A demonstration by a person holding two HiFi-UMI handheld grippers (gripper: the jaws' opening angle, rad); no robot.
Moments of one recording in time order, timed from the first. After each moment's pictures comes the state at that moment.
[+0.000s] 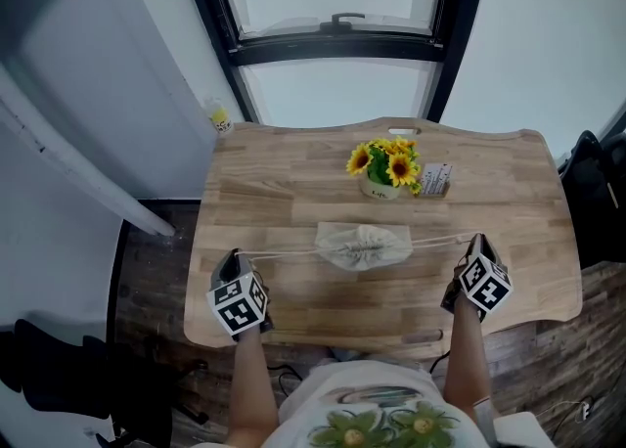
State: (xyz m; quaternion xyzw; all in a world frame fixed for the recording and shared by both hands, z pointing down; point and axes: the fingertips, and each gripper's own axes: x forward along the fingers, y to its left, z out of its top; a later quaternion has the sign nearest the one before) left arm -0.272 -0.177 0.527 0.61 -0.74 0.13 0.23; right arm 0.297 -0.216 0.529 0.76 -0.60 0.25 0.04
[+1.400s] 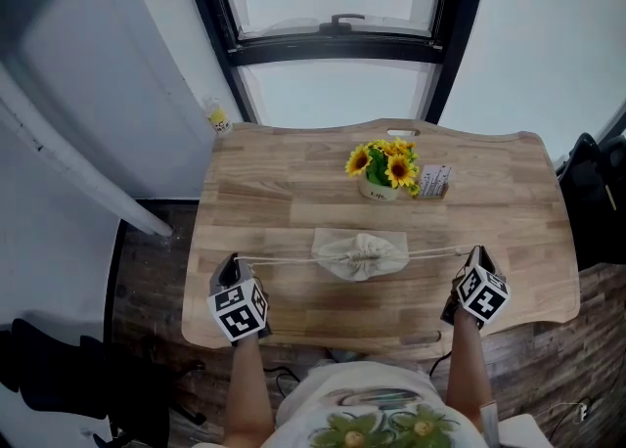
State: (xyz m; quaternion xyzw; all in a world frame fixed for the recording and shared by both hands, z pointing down) left arm -0.268 -0.169 0.525 0.62 -0.74 0.16 0.21; right arm 0.297 -0.194 0.534 0.76 -0.59 0.24 0.10
